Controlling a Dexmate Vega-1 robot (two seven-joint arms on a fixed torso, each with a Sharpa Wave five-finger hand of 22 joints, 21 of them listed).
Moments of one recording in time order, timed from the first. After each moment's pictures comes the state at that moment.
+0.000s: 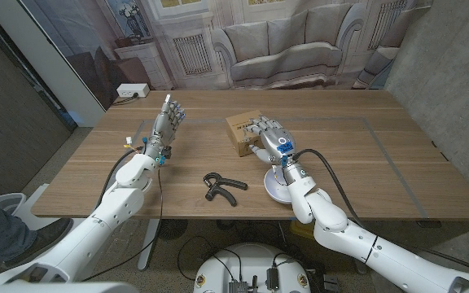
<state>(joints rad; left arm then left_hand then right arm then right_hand) 0.96 0.57 0.29 -1.40 -0.72 -0.36 -0.07 0.41 0.00 0.03 0.11 0.28 -0.16 0.03 0.20 0.18 -0.11 -0.02 0.20 0.19 -0.11 0.00 0.19 0.18 -0.11 -0.04 0.21 0.17 -0.95 -0.61 -0.84 -1.83 -0.97 -0.40 -0.51 1.03 0.02 0.18 -0.13 0.26 0.59 -0.22 0.24 0.24 0.37 -0.17 0.22 0.18 0.24 -0.04 0.19 0.18 0.25 -0.04 0.40 0.18</state>
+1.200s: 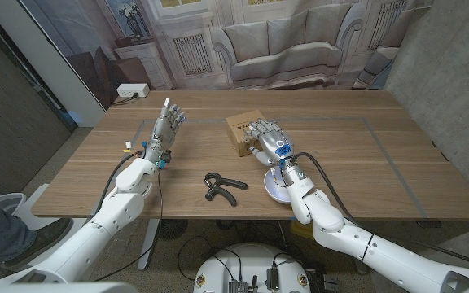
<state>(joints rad) 0.99 0.56 0.28 -1.40 -0.73 -0.38 -0.07 0.41 0.00 0.03 0.11 0.28 -0.16 0.03 0.20 0.18 -0.11 -0.02 0.20 0.19 -0.11 0.00 0.19 0.18 -0.11 -0.04 0.21 0.17 -0.91 -0.60 -0.88 -1.75 -1.03 -0.41 -0.54 1.03 0.03 0.15 -0.12 0.28 0.61 -0.22 0.27 0.29 0.37 -0.16 0.22 0.19 0.28 -0.04 0.20 0.19 0.29 -0.04 0.39 0.18</state>
